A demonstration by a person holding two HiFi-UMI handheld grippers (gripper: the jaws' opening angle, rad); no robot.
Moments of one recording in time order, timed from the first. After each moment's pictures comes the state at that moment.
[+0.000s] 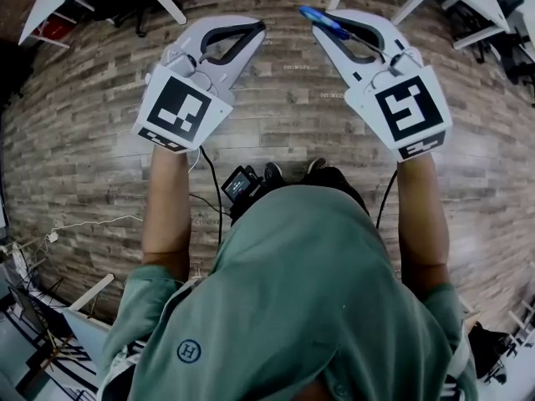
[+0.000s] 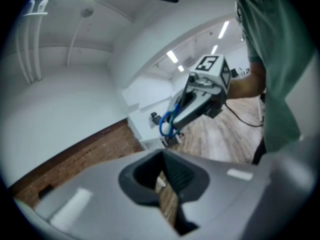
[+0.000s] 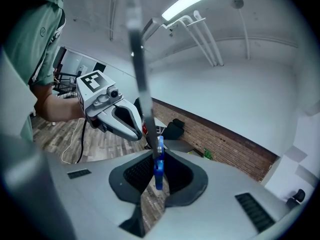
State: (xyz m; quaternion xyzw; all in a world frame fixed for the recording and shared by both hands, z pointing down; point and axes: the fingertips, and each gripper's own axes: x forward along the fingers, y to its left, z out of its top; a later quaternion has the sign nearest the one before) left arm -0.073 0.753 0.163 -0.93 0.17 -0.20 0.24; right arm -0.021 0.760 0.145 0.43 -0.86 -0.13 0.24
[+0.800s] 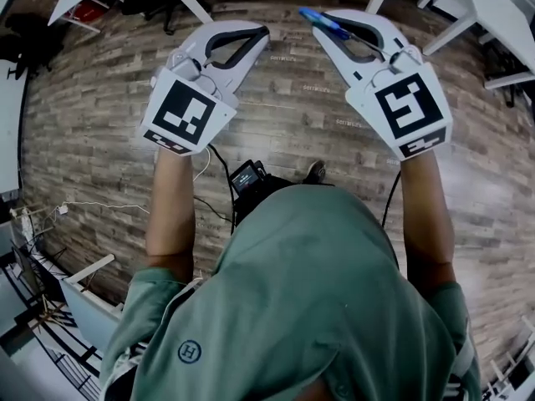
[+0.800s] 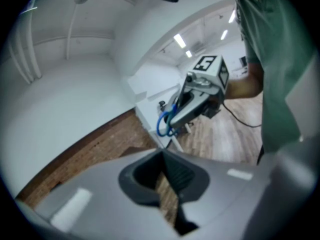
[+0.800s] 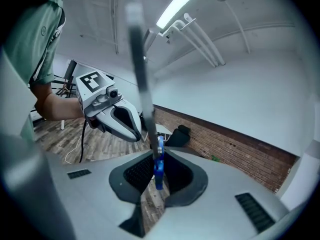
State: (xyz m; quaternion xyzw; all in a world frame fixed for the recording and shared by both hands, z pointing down) left arm 0.002 0.639 0.158 -0.91 0.23 -0.26 0.23; right arm 0.053 0.634 0.142 0.36 -0.90 -0.14 0.19
